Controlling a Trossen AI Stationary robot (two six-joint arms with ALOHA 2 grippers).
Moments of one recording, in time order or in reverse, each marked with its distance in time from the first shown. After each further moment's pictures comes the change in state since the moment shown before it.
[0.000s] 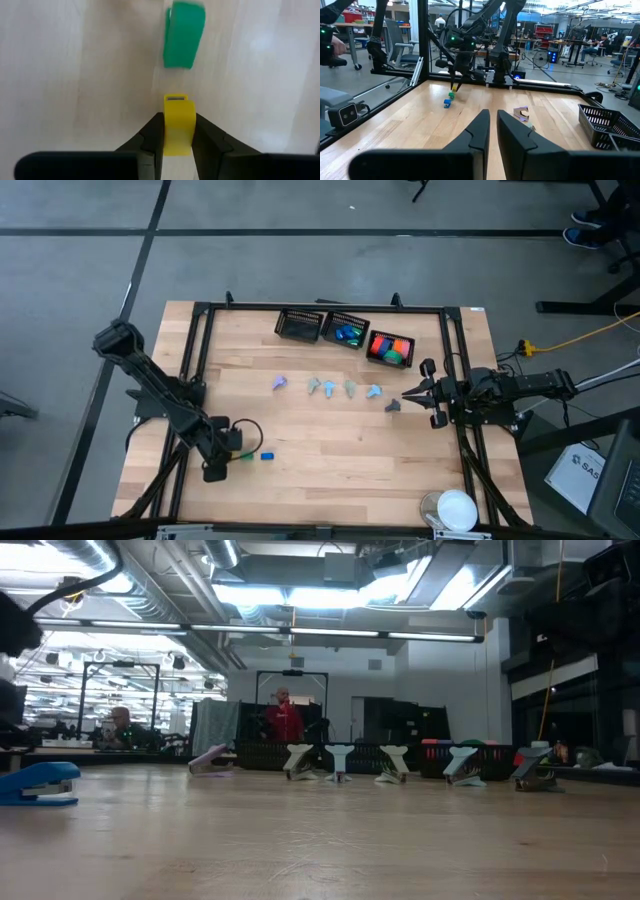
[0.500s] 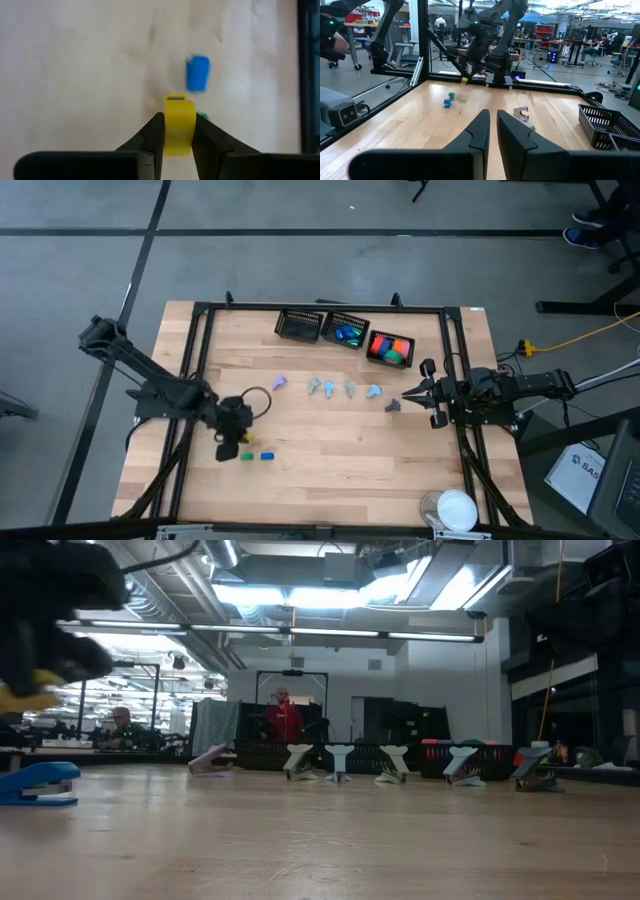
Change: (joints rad) left arm 0.286 -0.231 0.000 -0.001 -0.033 0.318; right arm 0.000 0.000 0.000 0.000 0.000 0.000
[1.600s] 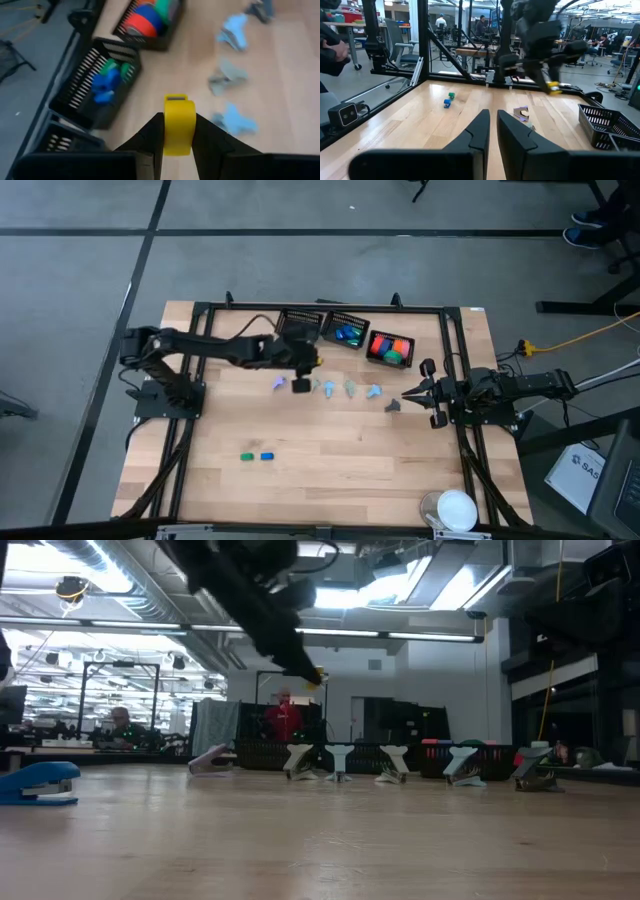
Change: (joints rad) left arm 0.680 0.511 0.475 0.333 -0.131 0.880; right arm 0.000 0.000 0.000 0.000 0.000 0.000
